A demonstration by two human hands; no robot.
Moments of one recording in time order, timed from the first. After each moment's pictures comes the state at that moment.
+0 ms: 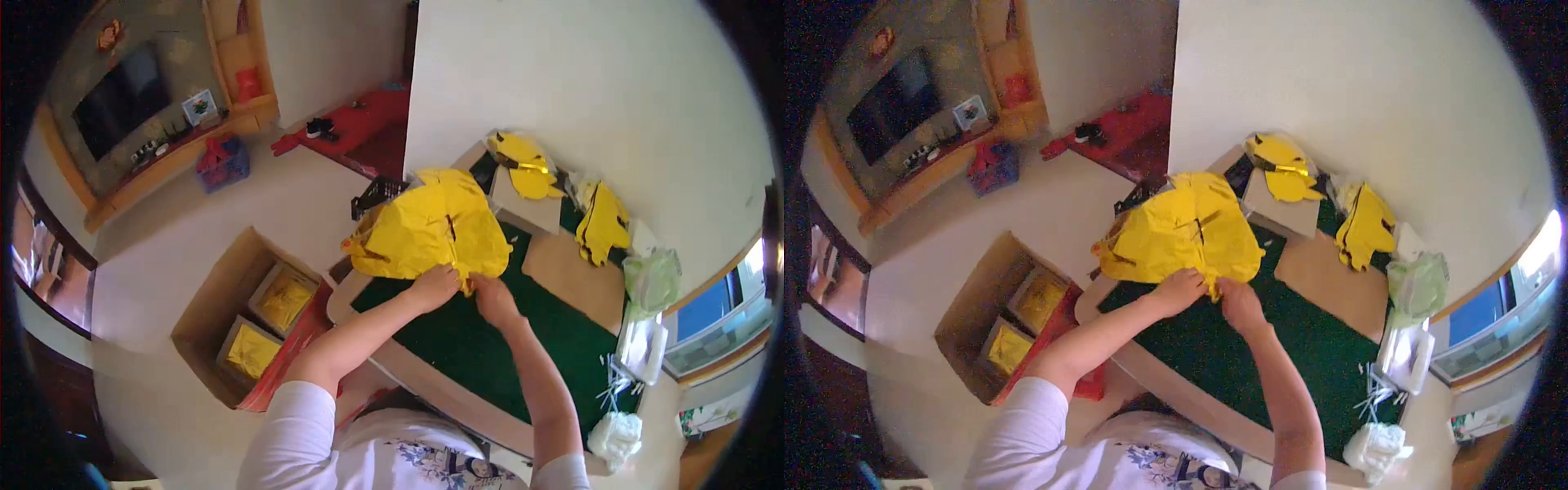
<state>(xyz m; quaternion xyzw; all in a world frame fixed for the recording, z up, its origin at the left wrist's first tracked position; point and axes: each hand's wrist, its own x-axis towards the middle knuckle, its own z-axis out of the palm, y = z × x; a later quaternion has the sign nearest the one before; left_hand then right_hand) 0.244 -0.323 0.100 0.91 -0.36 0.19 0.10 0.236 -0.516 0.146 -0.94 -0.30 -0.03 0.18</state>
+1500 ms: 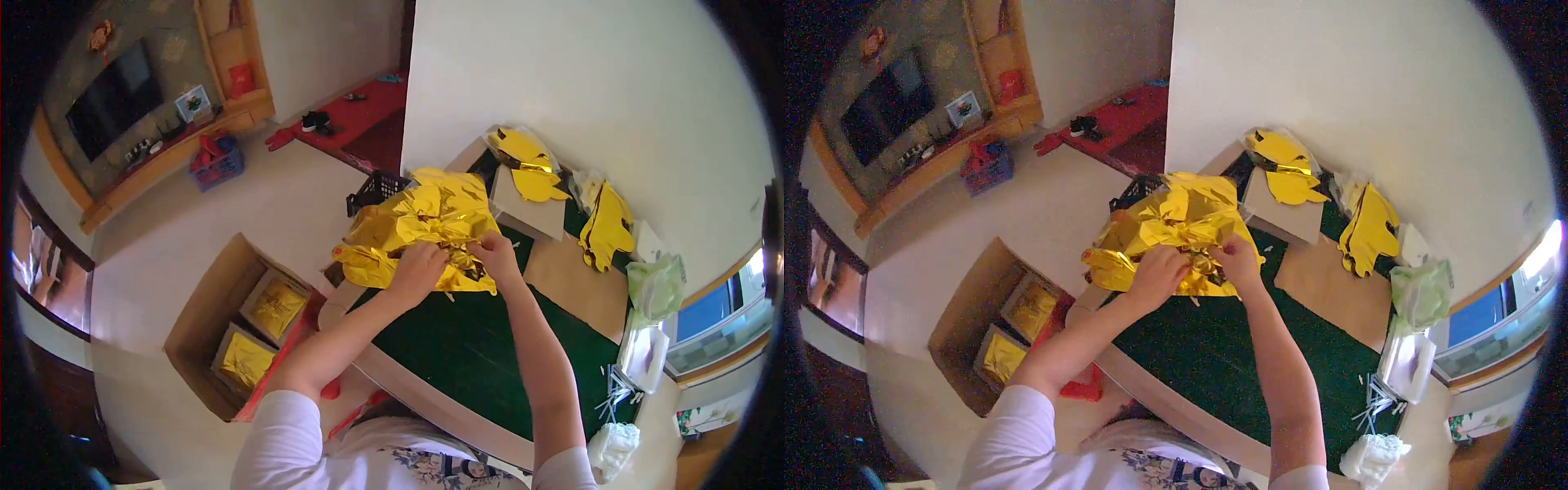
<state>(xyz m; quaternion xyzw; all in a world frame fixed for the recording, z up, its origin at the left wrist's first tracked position) 0.262 -0.299 0.139 0.90 -0.22 0.30 0.23 0.325 -0.485 0.172 -0.86 -0.11 -0.02 0.50</state>
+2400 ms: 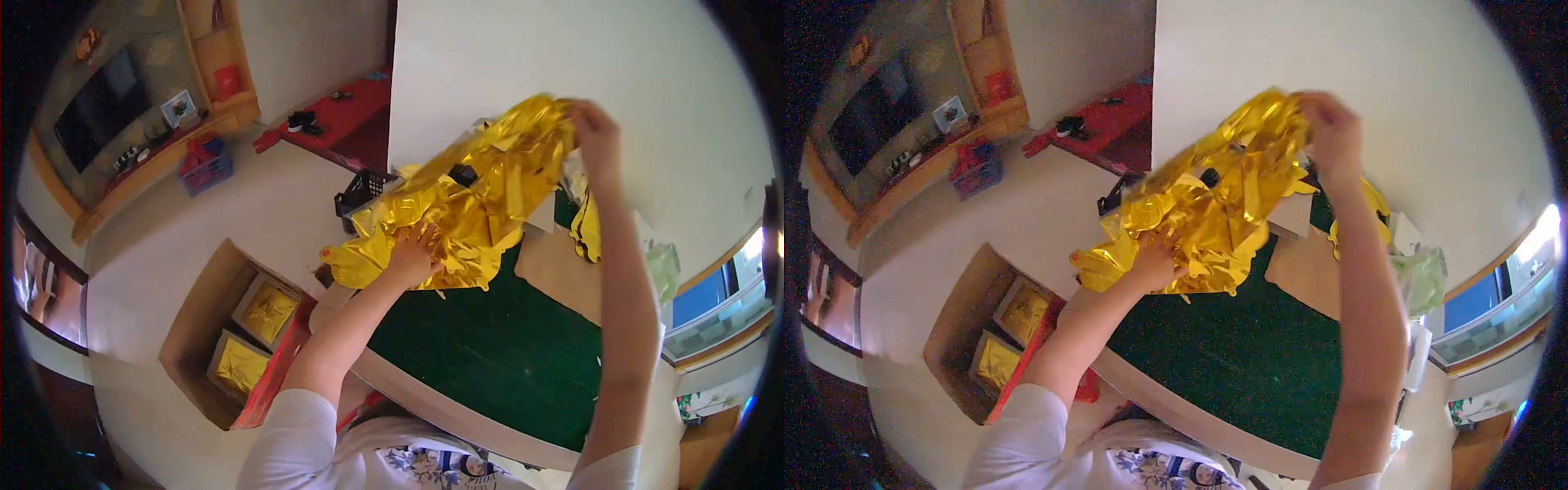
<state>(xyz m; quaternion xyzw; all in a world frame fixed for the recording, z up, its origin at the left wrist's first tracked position) 0.305 -0.307 0.119 0.98 -0.19 0.06 0.02 0.376 -0.543 0.399 -0.80 -0.21 -0.31 0.47</state>
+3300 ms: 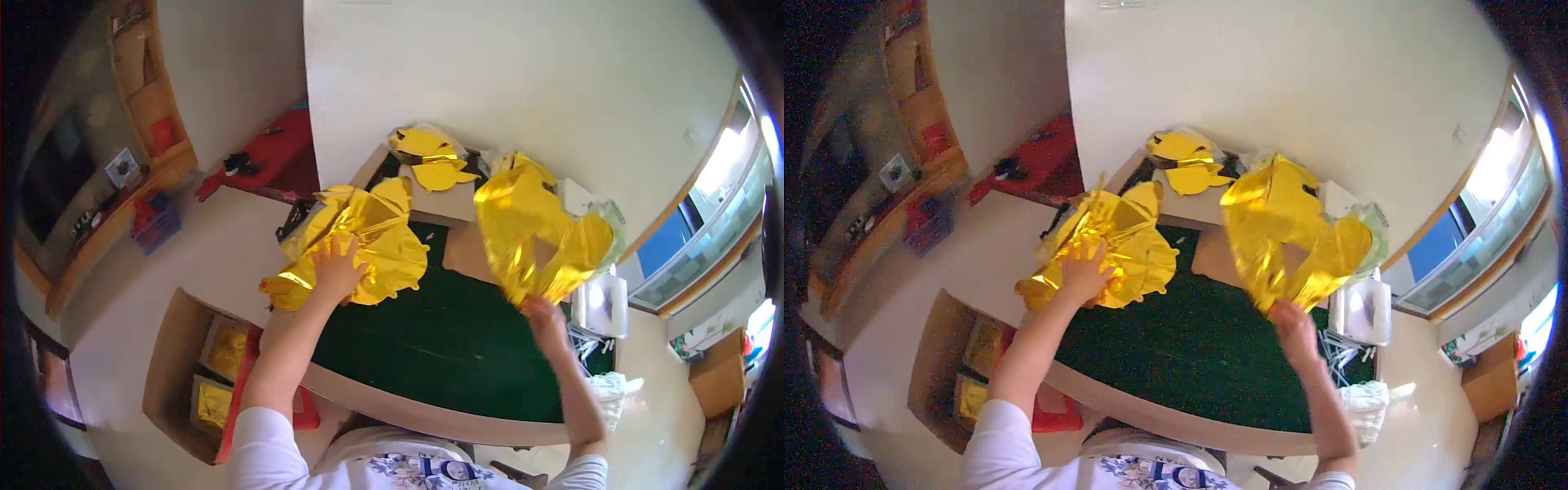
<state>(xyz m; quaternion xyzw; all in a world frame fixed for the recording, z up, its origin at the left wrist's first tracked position) 0.290 -0.322 0.151 1.00 -0.04 0.06 0.04 0.144 -0.745 0.182 -0.95 -0.14 -0.23 0.17</state>
